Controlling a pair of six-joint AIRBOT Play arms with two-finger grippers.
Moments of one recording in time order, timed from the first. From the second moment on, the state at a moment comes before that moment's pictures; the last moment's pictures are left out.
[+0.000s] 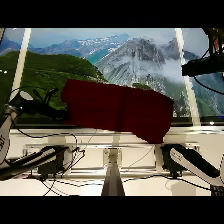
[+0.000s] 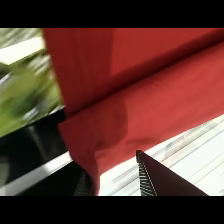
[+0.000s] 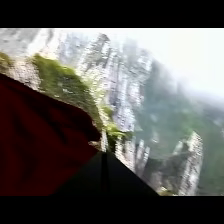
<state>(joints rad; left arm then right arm) 0.28 -1.28 0.60 1.07 -1.27 -0.83 -0.13 -1.09 1.28 -1.43 1.31 1.19</state>
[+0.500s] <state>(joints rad) 0.28 -1.29 0.68 0.74 -1.26 -0.68 -0.34 -1.16 0.99 -1.49 1.37 1.12</state>
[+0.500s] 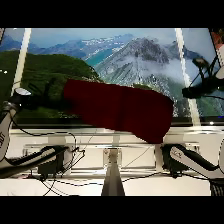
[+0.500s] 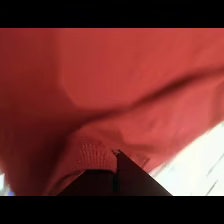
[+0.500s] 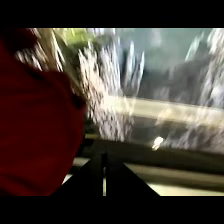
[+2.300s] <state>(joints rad) 0.21 -1.29 0.95 0.52 -1.04 -0.65 -0.18 -1.18 0.98 -1.13 0.50 1.26</state>
